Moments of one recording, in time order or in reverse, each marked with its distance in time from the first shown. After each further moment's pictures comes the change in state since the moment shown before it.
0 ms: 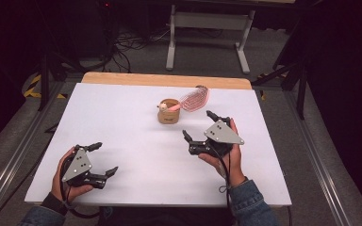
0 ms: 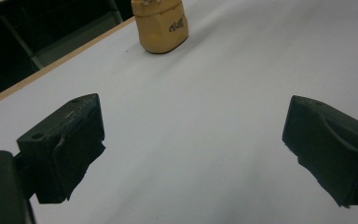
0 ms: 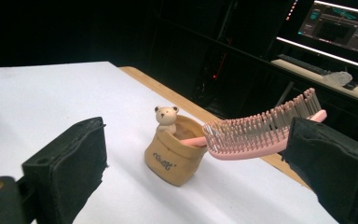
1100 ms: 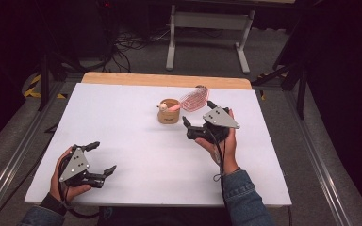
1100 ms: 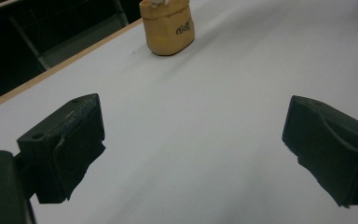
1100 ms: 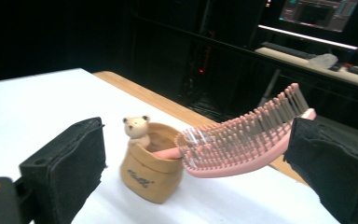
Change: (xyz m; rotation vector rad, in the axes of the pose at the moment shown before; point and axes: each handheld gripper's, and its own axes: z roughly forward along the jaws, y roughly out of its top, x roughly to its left) left arm 0.002 -0.001 -0.004 -0.011 0.017 -0.012; right arm -0.020 0.000 0.035 0.011 -0.062 0.096
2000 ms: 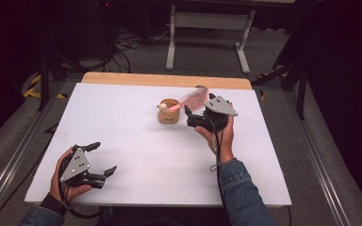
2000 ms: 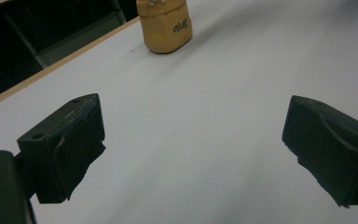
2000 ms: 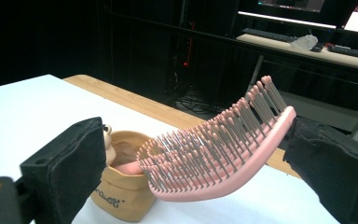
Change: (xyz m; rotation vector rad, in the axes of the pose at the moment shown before) left arm 0.000 0.000 0.001 0.010 -0.006 0.003; right arm -0.019 0.000 0.032 0.027 -0.076 0.078
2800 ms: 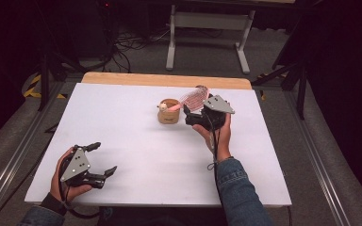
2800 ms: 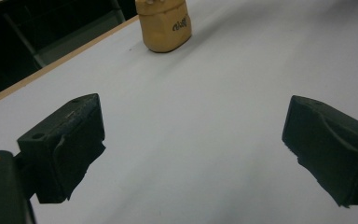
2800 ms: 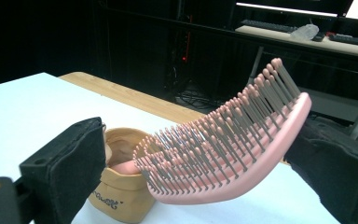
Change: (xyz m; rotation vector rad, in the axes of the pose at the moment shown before) left arm 0.000 0.000 0.001 0.000 -0.001 -0.001; right arm 0.000 -0.005 0.012 0.022 -0.010 0.031
